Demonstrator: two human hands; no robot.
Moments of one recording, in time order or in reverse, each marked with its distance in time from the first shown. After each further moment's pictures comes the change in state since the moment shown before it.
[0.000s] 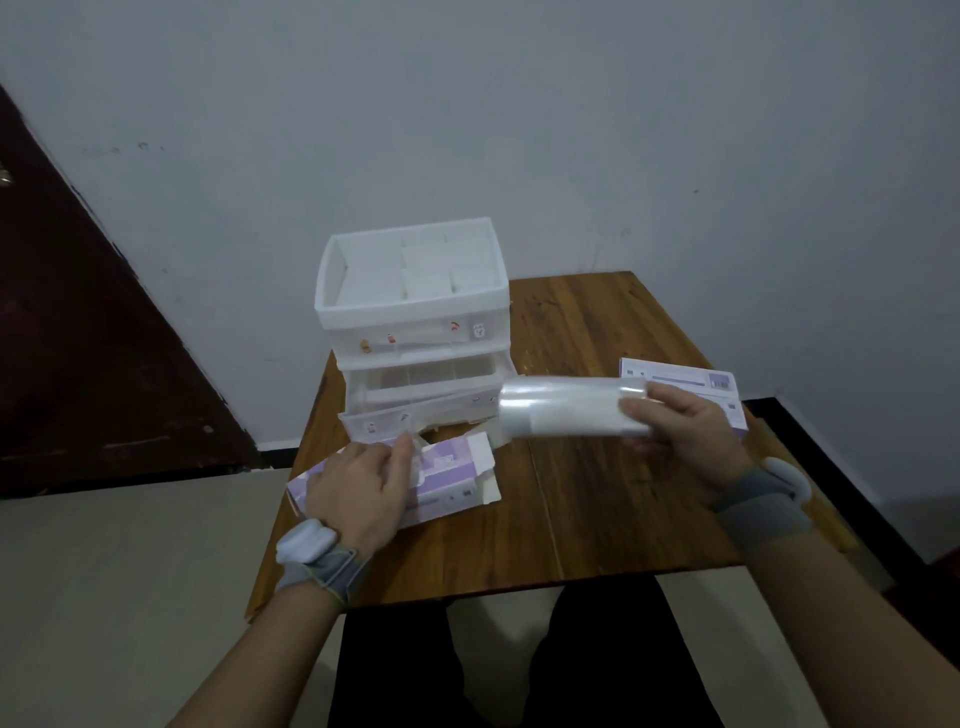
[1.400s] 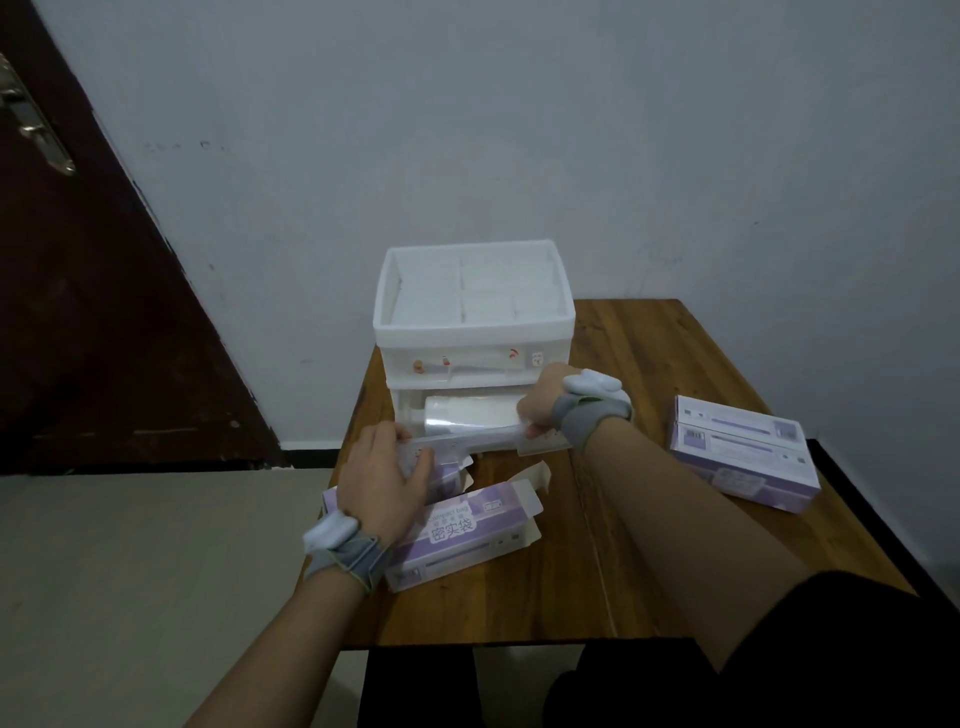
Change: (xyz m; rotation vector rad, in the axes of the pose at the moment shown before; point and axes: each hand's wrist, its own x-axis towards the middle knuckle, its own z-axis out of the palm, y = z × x) left_hand 0.041 -0.025 0.005 -0.194 0.110 -0.115; right_hand 0.123 -0.016 0.193 -1.407 -0.032 0.258
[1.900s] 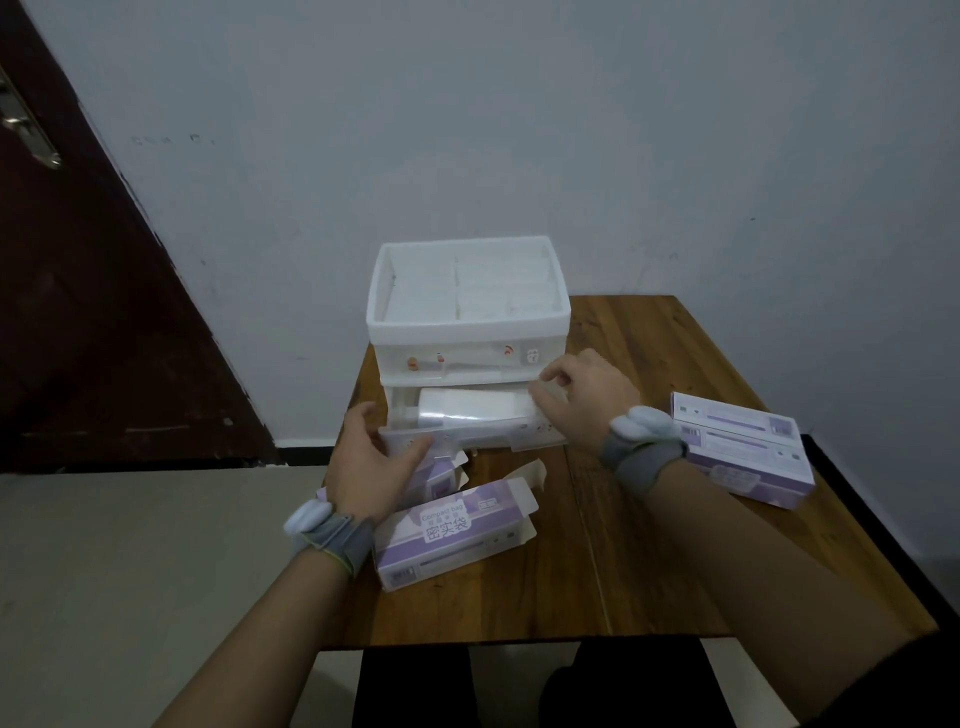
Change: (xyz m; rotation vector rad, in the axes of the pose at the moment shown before) left_hand 0.016 -0.009 0.001 -0.330 -0.091 -0.230; right_hand -0.007 0.063 0.014 0.142 0.499 -0.461
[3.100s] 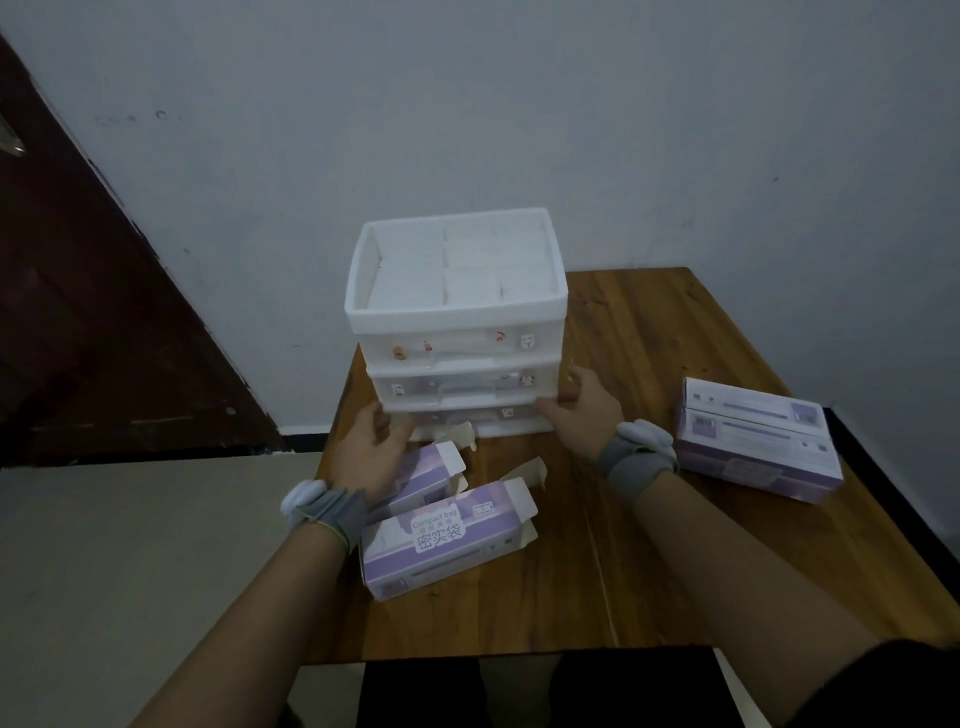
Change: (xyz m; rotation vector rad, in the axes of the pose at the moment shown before) left_hand 0.043 -0.031 0.028 -0.024 -0.182 -0.167; right_hand 0.006 0.030 0.060 0.520 -0.144 0.446
